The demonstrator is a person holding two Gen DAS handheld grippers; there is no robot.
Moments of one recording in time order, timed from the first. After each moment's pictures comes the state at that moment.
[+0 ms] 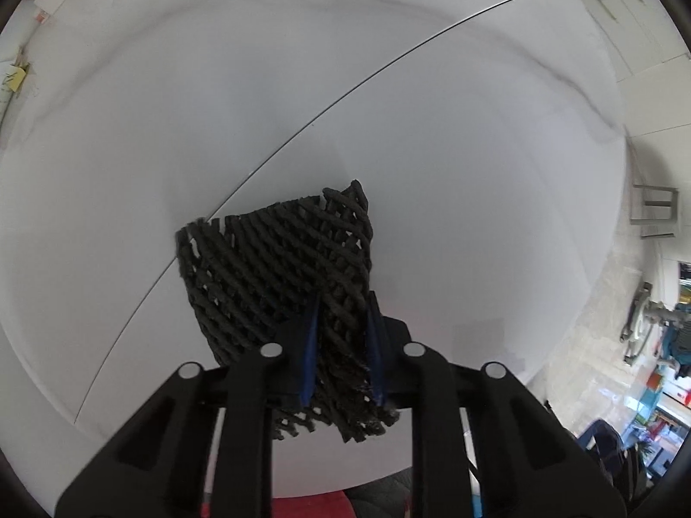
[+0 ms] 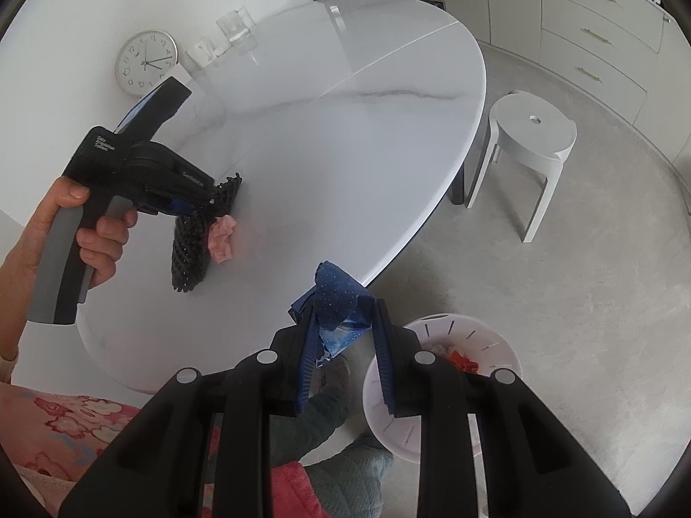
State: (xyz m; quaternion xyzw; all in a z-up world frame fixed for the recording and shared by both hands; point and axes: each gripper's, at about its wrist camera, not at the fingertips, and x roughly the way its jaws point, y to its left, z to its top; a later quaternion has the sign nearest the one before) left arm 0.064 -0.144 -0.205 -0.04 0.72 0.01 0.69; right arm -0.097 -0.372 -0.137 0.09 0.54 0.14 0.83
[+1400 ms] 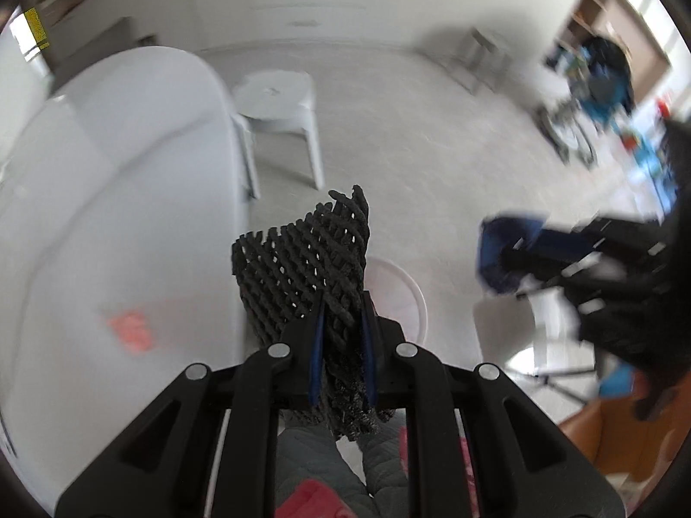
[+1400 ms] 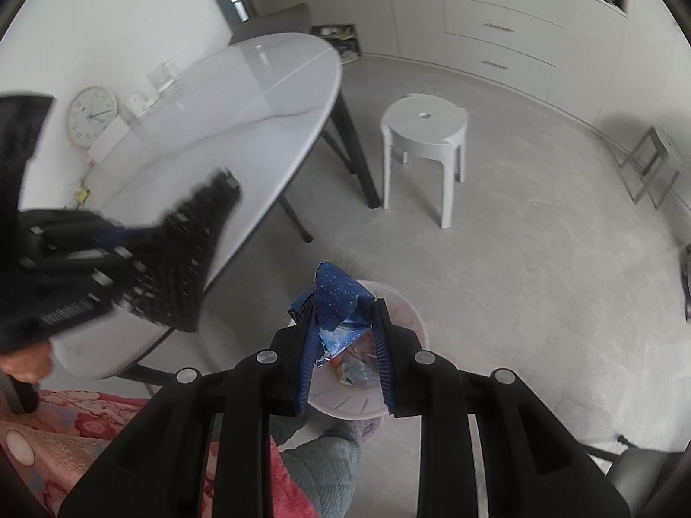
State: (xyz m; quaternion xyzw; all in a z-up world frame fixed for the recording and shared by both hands) left arm -0.131 -0.344 -0.120 0.20 0.54 -0.34 0.74; right arm -0.212 -0.501 -0.104 0.13 0.50 0.00 0.85
